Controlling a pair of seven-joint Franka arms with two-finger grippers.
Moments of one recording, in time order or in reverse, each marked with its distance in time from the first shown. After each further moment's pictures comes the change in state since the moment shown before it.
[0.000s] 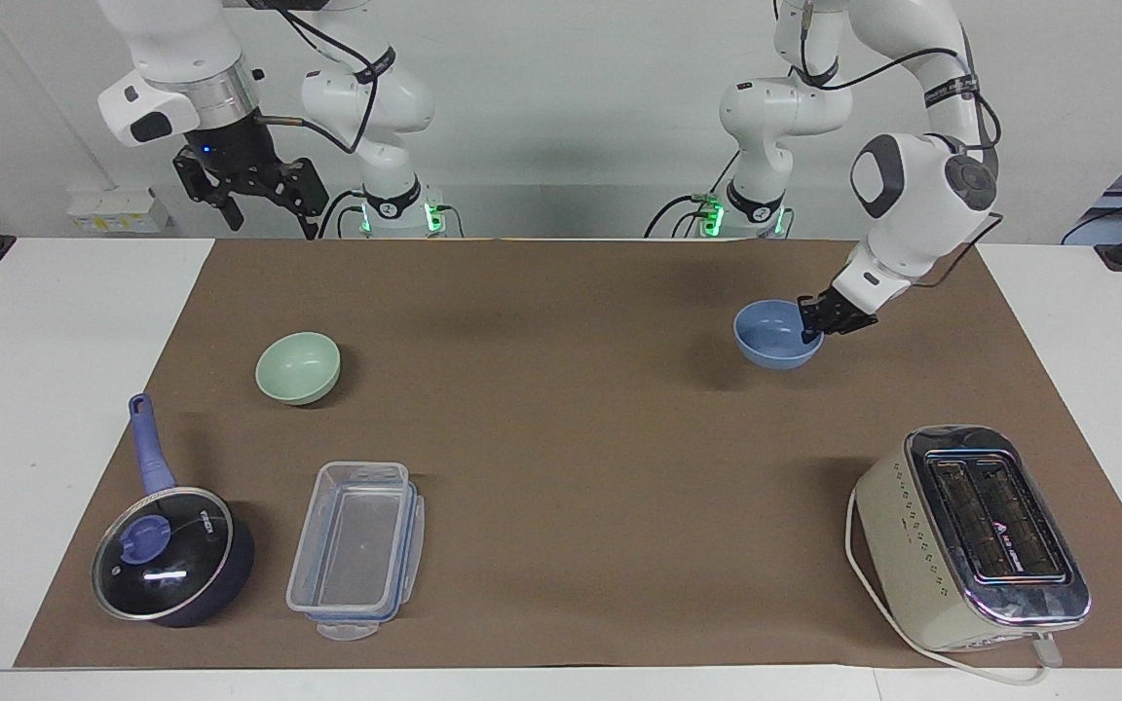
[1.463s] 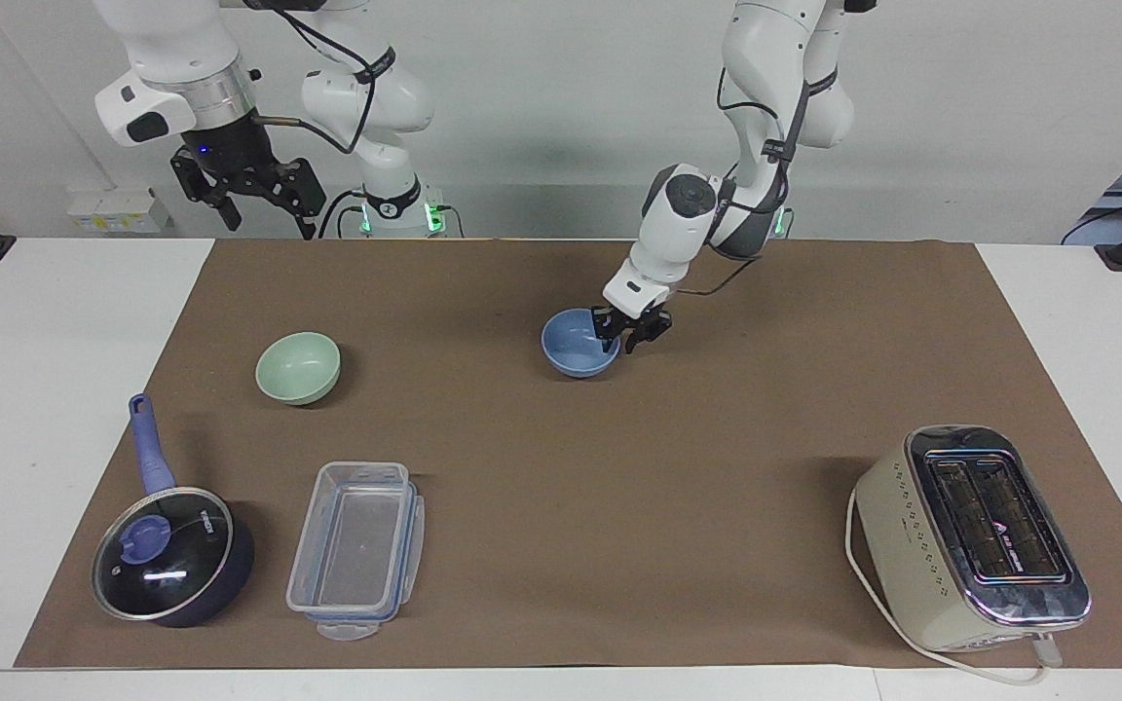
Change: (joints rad) left arm -0.509 0.207 0.025 -0.004 -0.038 0.402 -0.518; right arm -0.006 0.000 0.000 0.000 0.000 0.000 0.000
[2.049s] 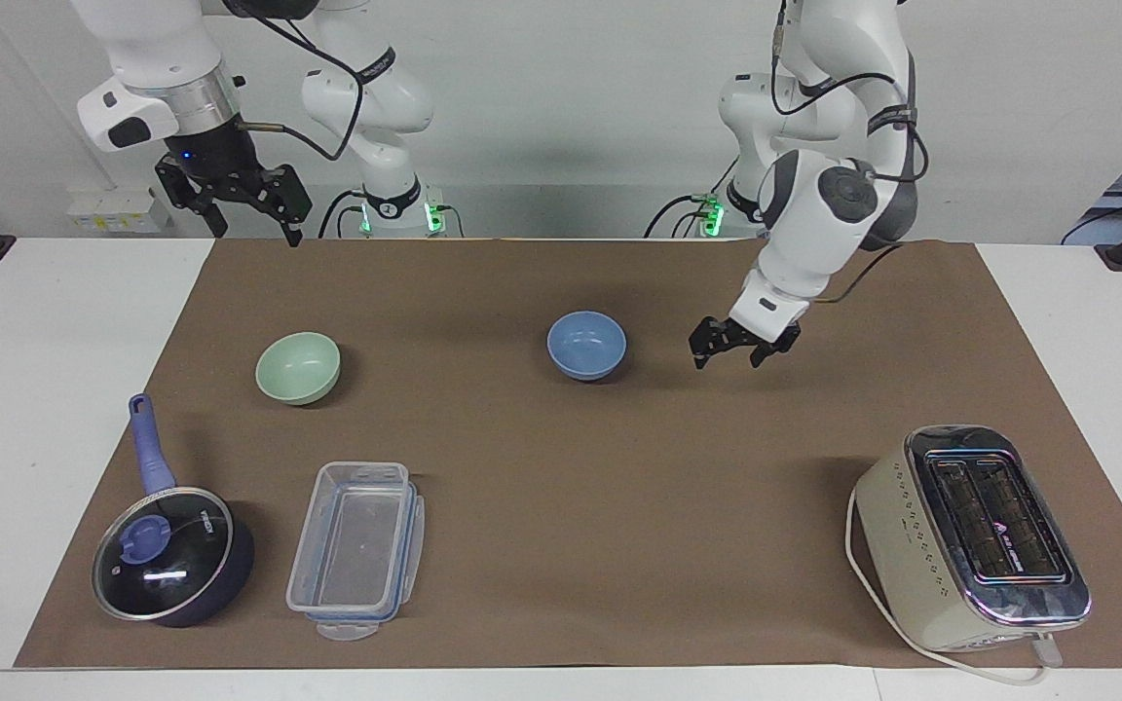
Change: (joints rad) left arm 0.324 -0.029 0.011 0.289 0.087 -0.435 0.213; right arm -0.040 -0.003 0.000 -0.034 0.000 0.048 -0.054
